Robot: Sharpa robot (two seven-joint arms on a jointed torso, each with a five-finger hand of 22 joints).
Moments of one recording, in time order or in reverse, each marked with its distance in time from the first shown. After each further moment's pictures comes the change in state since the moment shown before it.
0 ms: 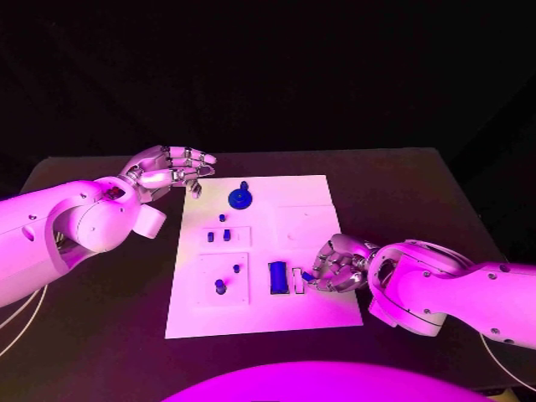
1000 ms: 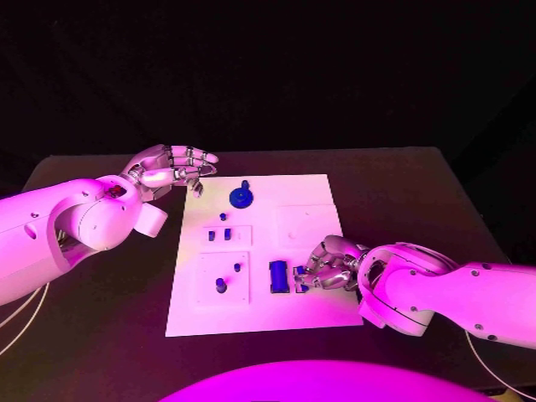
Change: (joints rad) left arm 0.000 0.000 0.000 0.000 0.000 0.002 -0.004; left_hand 0.000 0.000 0.000 0.006 0.000 0.000 0.000 0.003 -0.001 -0.007 0.000 0.000 -0.001 0.000 0.000 0.005 -0.001 0.000 0.000 0.000 0.000 -0.001; right arm -0.011 0.052 0.000 -0.028 0.059 -0.040 0.001; right_hand -0.194 -0.002 0.044 -0.005 -0.001 -0.006 0.004 0.032 0.047 0.000 0.000 0.008 0.000 0.000 0.000 0.000 0.000 0.000 0.000 0.000 0.000 0.000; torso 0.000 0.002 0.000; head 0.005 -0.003
